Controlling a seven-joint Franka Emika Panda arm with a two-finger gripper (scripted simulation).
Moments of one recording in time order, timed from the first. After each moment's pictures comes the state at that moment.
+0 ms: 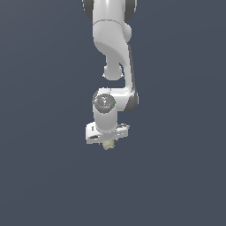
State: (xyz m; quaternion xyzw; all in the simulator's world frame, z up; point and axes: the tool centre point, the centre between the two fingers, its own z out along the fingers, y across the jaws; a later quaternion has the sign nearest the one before) arm 0.047 -0.027 0.054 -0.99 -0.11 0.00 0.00
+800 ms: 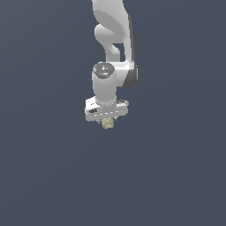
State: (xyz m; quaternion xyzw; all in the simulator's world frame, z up) arm -0.037 -0.030 0.120 -0.99 -0.11 0.00 0.00
